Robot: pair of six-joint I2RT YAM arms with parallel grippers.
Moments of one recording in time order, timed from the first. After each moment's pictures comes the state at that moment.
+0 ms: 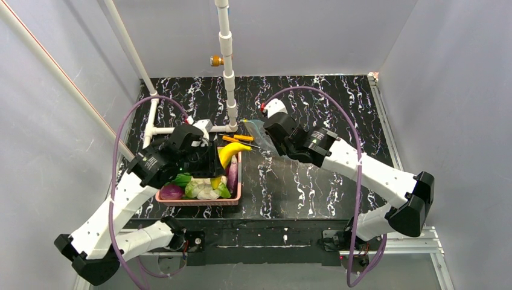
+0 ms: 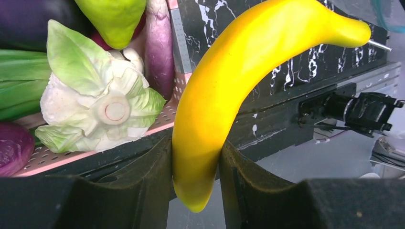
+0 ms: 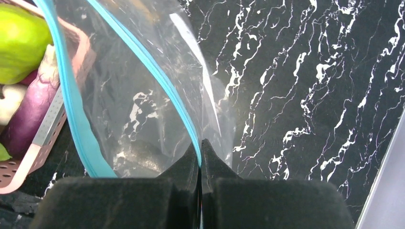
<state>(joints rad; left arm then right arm) -0.68 0.95 1.20 -1.11 0.05 -0.60 1.00 1.42 1.40 -0.81 0.53 0.22</state>
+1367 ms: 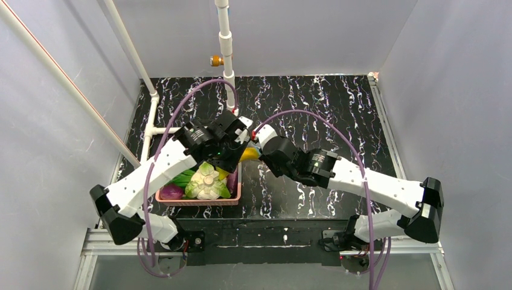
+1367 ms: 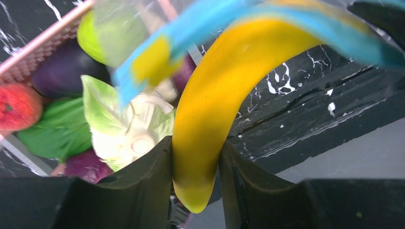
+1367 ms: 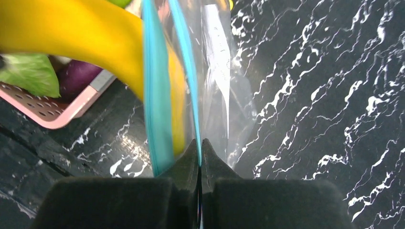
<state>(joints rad) -0.88 1.33 1.49 -1.27 -0.13 -0.27 1.12 1.31 1.19 -0.67 0.39 0.13</state>
